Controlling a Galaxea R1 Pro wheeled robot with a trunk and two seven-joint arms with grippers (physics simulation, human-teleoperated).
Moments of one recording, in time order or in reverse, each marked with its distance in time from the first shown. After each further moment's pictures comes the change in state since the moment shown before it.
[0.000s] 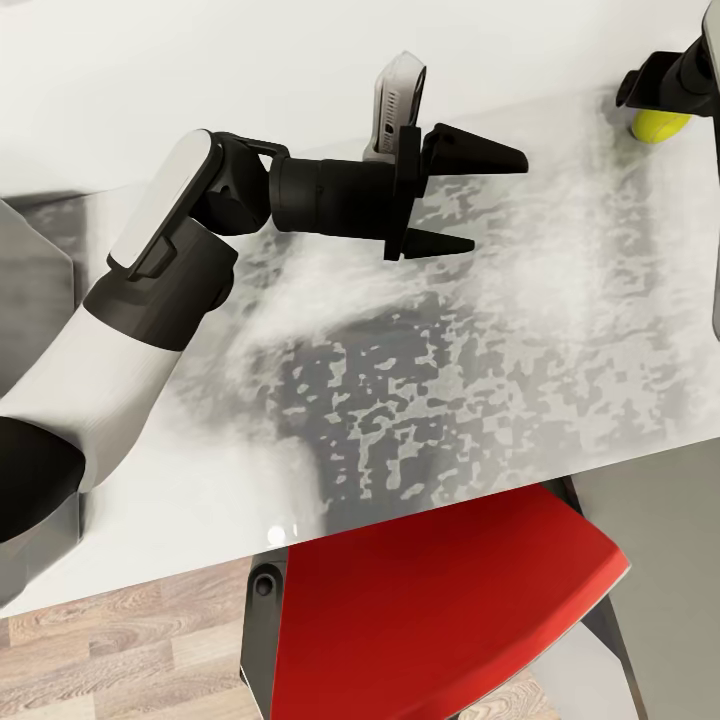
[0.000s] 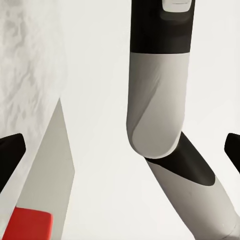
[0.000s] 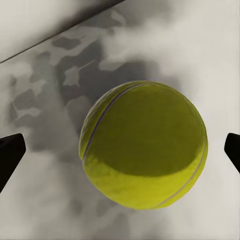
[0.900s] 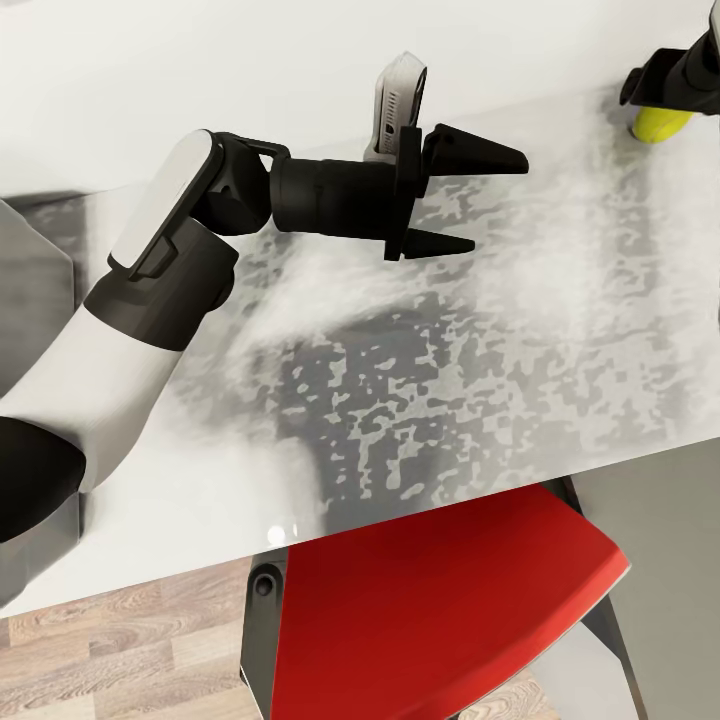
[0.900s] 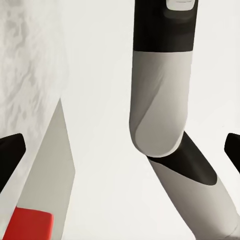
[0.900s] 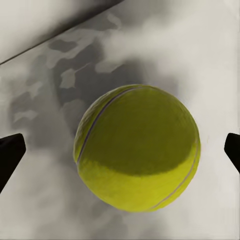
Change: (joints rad) left arm 0.000 -0.001 0.000 0.002 -0.002 0.000 0.000; right arm -0.012 -0.005 0.000 0.012 -0.006 0.005 0.000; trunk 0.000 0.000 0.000
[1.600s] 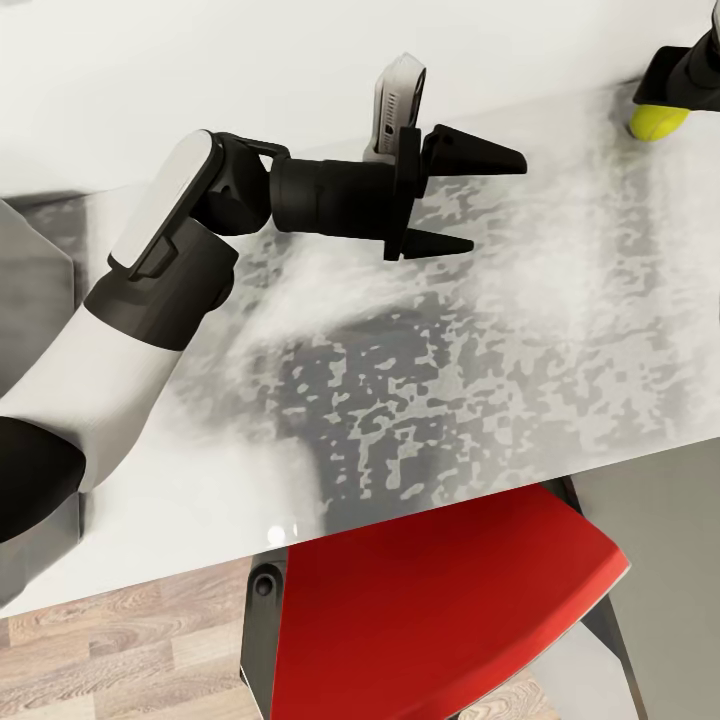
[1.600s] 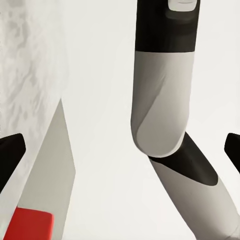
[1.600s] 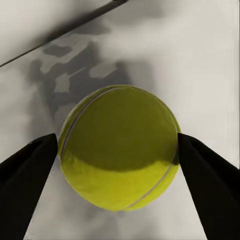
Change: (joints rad) left arm 0.000 0.001 0.000 0.003 -0.001 0.000 0.000; right arm -0.003 -0.002 0.001 0.000 0.013 0.000 0.001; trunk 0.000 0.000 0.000
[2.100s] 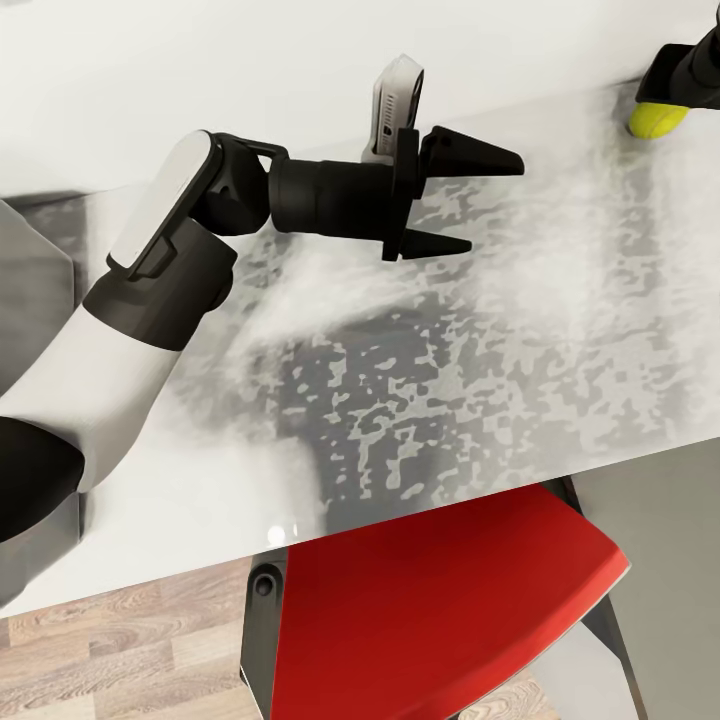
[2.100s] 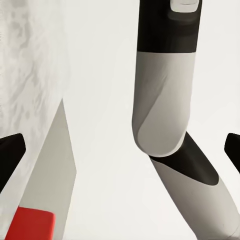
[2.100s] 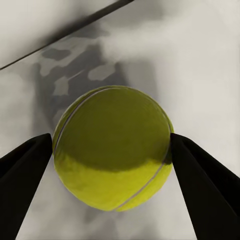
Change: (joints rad) left arm 0.000 0.004 -0.001 0.000 0.000 0.000 0.000; right arm 0.002 -0.005 -0.001 -0.009 -0.005 0.001 0.002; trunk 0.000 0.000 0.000
